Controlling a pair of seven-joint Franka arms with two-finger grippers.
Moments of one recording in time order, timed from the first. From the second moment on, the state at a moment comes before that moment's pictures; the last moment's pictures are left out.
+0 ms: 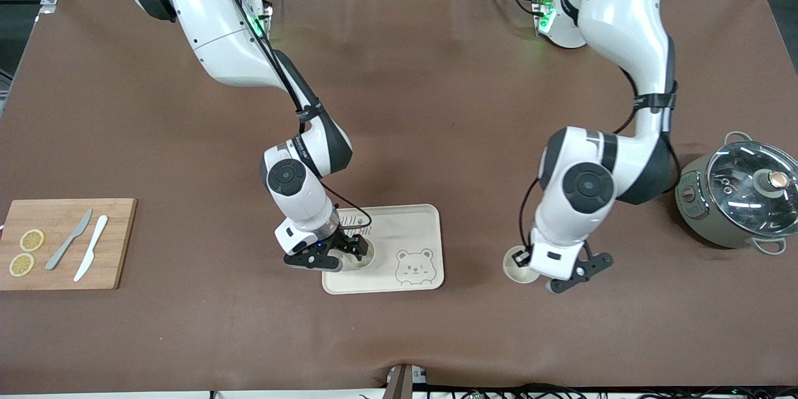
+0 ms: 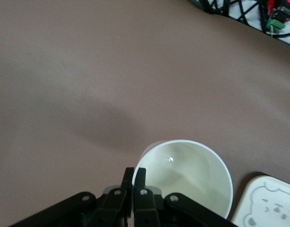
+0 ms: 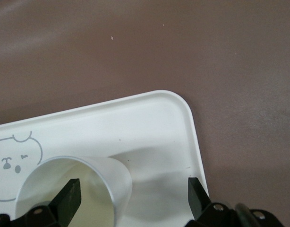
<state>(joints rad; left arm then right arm) -0.52 0.74 0.28 -1.25 -0.10 2.07 -0.71 0.54 0.88 -0.06 -1.37 0.07 2.57 0.59</state>
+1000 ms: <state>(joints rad) -0.24 0.75 0.27 -1.27 -0.14 2.04 -0.32 0.55 0.90 -0.07 -1.37 0.06 2.60 0.59</state>
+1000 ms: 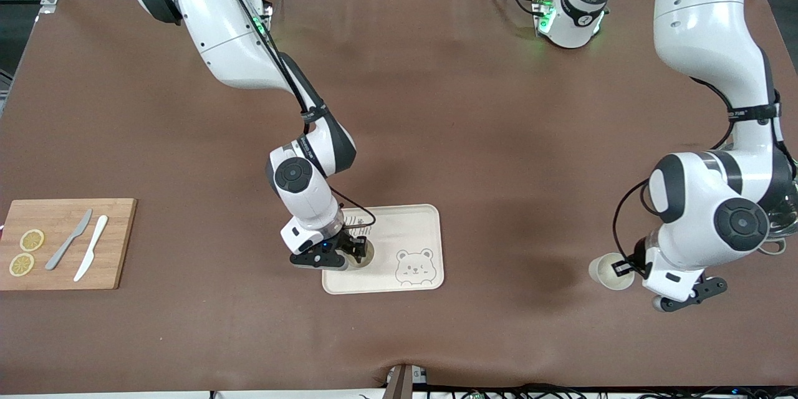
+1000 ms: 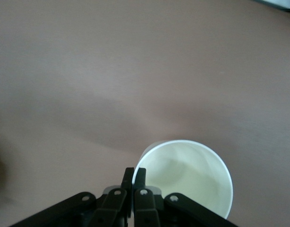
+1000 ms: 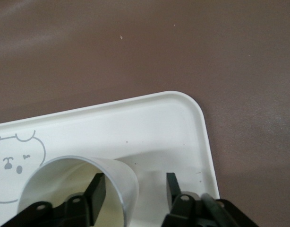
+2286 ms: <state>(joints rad) -0.21 0.84 0.26 -1.35 -0.14 2.25 -0.23 0.54 0.77 -0.08 -1.31 0.06 2.32 0.56</state>
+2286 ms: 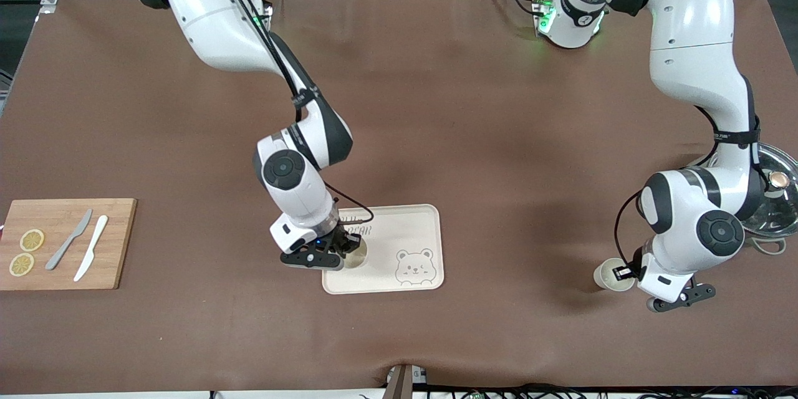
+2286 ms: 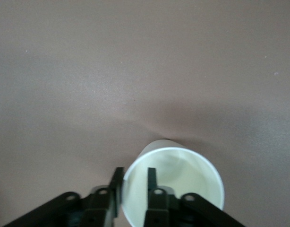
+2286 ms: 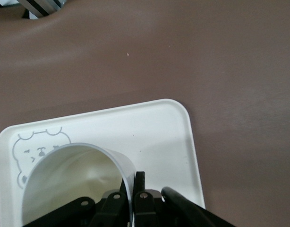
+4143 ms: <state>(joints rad) -0.23 0.36 0.26 -1.33 -0.14 1.78 -0.08 0.09 0.70 -0.09 -1.36 0.18 2.16 -0.42</state>
